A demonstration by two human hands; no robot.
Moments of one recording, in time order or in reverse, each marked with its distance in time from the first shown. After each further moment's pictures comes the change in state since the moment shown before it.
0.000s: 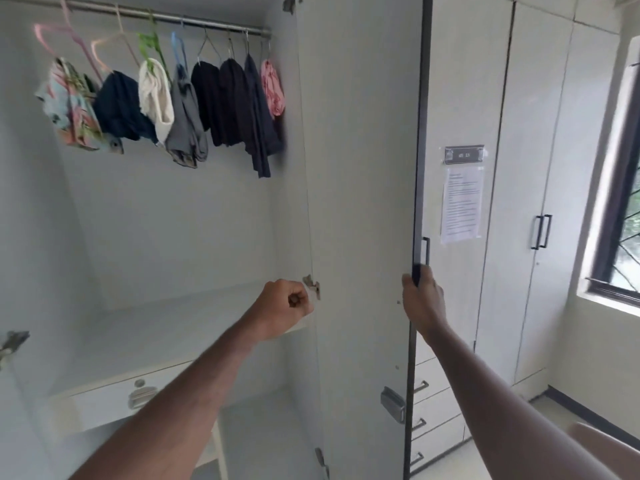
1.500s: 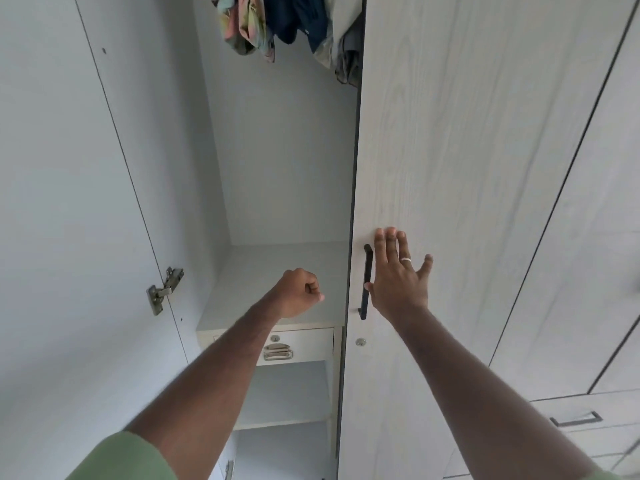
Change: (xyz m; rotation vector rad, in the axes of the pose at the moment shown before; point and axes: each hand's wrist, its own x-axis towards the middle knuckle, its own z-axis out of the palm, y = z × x) left_hand -0.017 -0.377 -0.153 0.147 -0.067 -0.425; right_hand -0.060 -0.105 0.452 -0.851 -0.310 -0.654
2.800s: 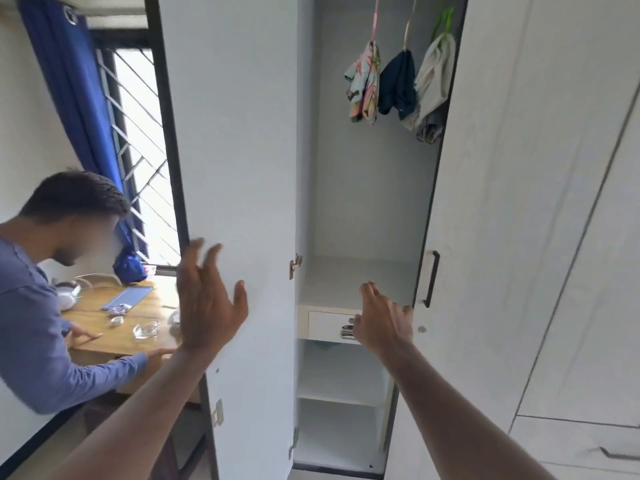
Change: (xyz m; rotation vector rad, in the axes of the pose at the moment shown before) left_hand -0.409 -0.035 -0.172 0.471 1.165 0.065; right_hand -0.224 -0.184 -0.162 0.289 -0.157 -0.152
